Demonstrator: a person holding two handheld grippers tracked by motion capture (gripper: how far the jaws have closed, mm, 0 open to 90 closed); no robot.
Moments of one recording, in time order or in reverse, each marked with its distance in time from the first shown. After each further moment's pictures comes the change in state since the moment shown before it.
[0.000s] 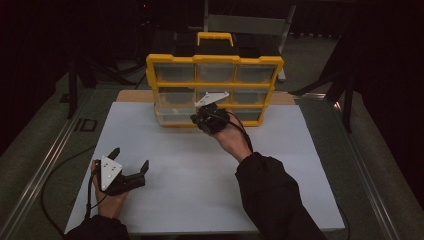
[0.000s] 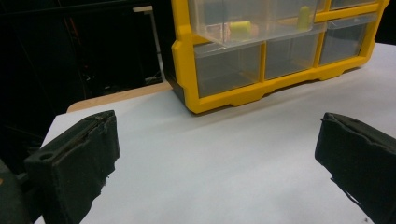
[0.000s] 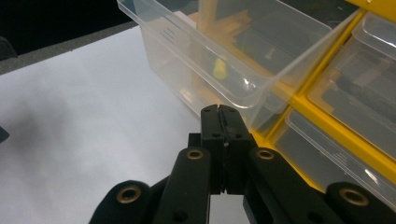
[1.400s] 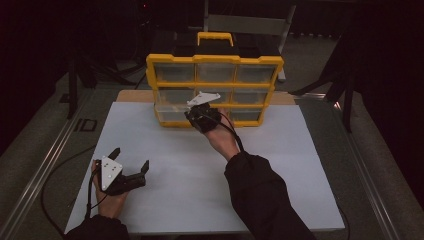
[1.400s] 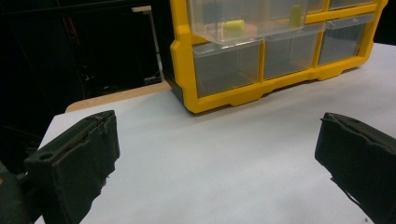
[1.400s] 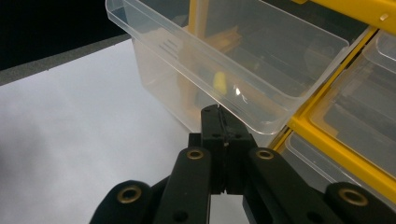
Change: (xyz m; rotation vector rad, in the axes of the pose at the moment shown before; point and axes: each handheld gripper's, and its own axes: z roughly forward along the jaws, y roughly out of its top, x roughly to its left) left arm 0.000 0.000 0.001 -0.001 -0.003 -0.002; right arm 0.005 0.004 0.027 -0.058 -0.071 0.011
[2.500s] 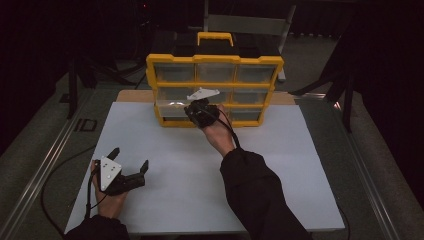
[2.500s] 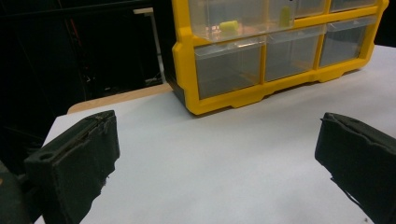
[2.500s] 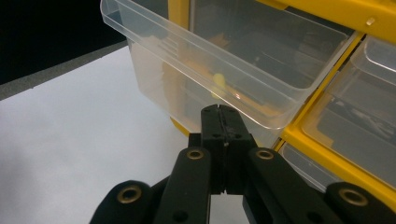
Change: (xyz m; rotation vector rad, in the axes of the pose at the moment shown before) left arm 0.001 0.000 -0.001 -0.005 0.003 -0.001; right arm -0.008 0.005 0.014 -0.014 -0.026 0.060
